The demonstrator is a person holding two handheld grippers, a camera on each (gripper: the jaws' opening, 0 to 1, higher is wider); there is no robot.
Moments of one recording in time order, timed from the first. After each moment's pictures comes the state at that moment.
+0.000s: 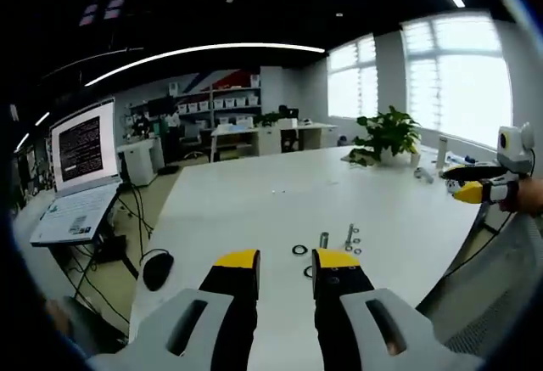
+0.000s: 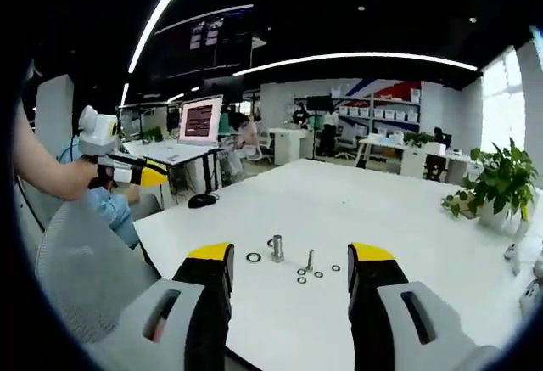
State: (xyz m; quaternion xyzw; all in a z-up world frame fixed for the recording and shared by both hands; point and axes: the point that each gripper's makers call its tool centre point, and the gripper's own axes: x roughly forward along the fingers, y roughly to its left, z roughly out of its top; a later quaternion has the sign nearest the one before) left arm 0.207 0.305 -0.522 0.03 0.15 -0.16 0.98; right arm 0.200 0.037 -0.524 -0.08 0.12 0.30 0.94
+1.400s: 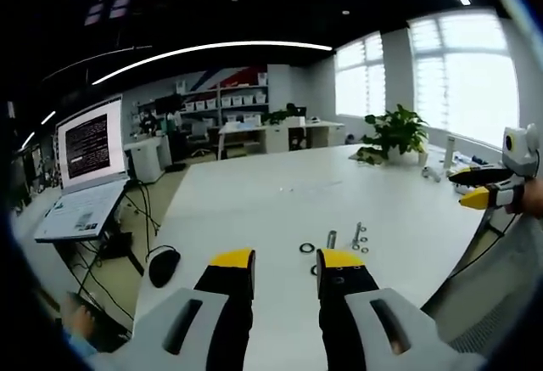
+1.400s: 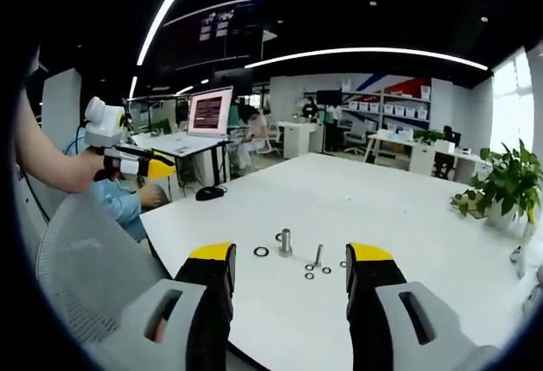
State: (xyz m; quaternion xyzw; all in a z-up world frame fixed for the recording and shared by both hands) left arm 0.208 0.311 -0.524 0.03 0.16 -0.14 0.98; right arm 0.200 0.040 -0.528 -0.06 0.13 0.31 0.94
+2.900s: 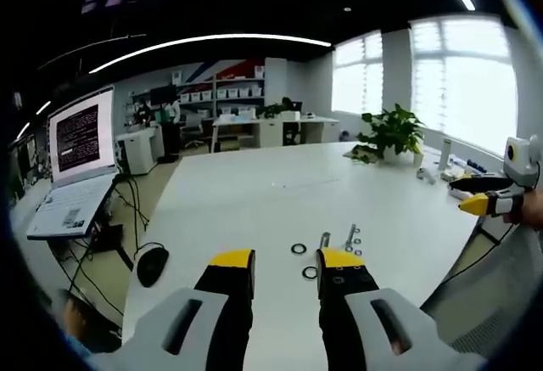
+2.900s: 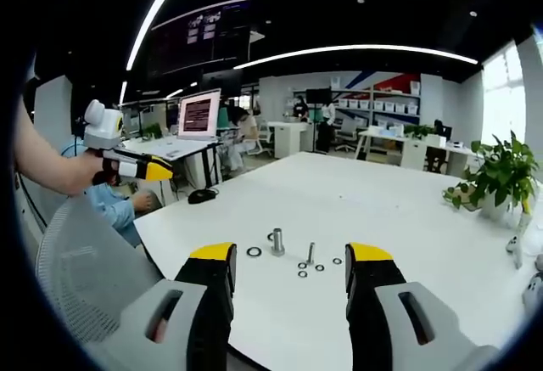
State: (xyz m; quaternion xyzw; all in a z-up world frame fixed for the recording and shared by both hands) left arm 0.232 0.300 -0.529 0.02 0.18 -0.17 0.97; right arm 0.204 0.030 -0.529 -0.05 0.14 0.29 0.95
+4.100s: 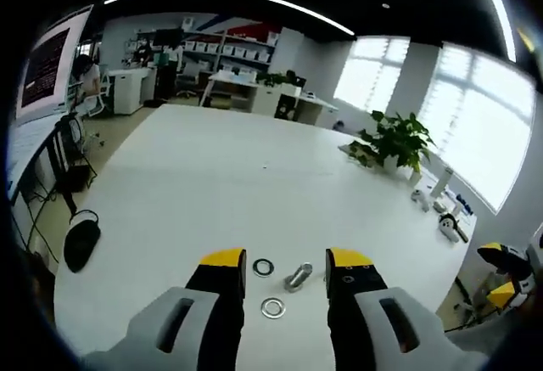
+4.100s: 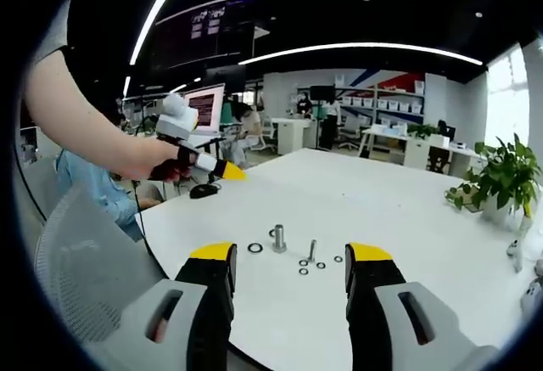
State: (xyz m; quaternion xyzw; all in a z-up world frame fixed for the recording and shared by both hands) left arm 0.341 0.241 -0.578 -0.11 0.28 -0.18 0.94; right arm 0.204 0.032 -0.532 -0.06 0.14 0.30 0.94
